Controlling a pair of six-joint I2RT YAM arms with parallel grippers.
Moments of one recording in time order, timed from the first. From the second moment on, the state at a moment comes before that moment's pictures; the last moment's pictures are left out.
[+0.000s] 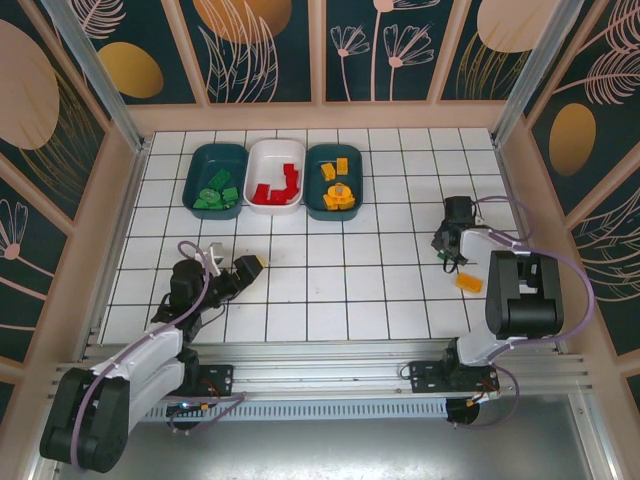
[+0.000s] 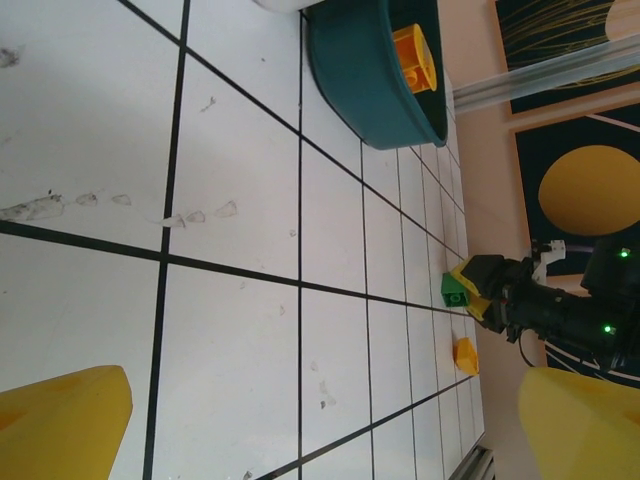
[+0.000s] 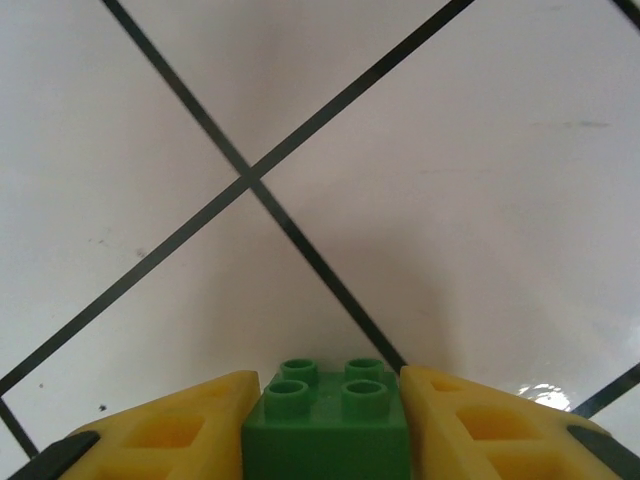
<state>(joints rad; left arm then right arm) -0.24 0.91 0.11 0.37 0.54 -0.99 0.02 1.56 0.76 -0.31 0.19 0.60</state>
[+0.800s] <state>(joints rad) 0.06 0.88 0.23 -0.03 0.22 -0.97 0.83 1.99 1.53 -0.12 0.18 0.68</state>
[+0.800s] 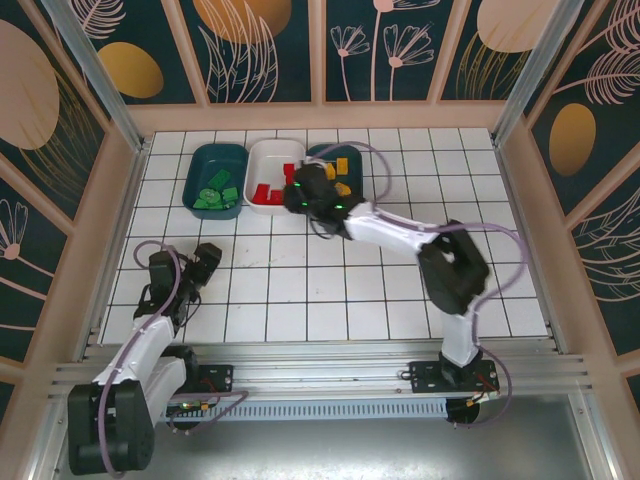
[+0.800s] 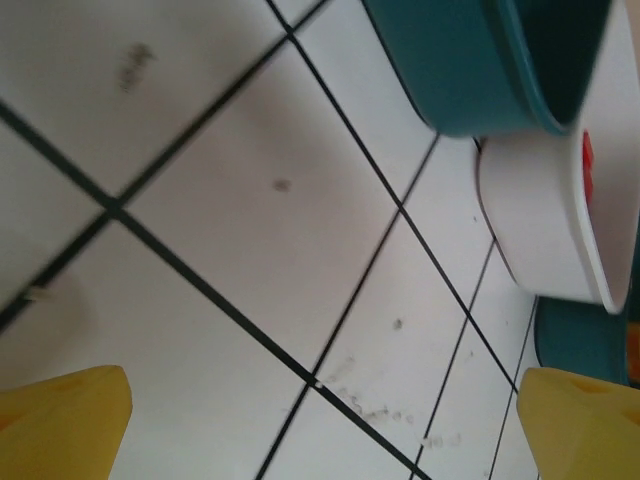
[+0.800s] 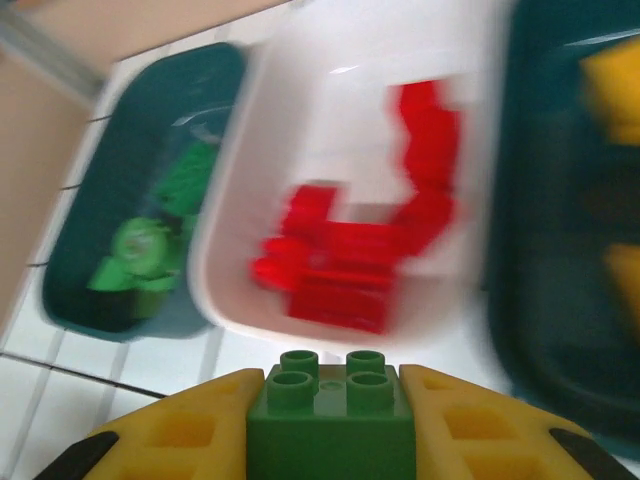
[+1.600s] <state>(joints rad) 0.07 0.80 0.23 -0.11 0.36 -0.95 0.86 2.67 2.49 -0.25 -0.08 0.60</state>
